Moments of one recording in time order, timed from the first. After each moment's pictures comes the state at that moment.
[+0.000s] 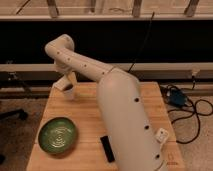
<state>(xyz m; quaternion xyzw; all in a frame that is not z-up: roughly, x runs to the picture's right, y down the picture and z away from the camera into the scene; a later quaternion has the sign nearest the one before) -0.223 -0.073 0.860 -0.17 -0.17 -0.40 0.89</state>
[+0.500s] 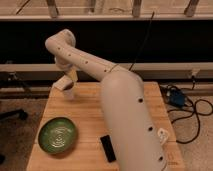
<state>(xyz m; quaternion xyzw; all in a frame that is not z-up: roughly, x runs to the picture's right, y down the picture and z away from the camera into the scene) -0.219 -0.087 0.846 -0.17 -0.17 -0.39 0.89</state>
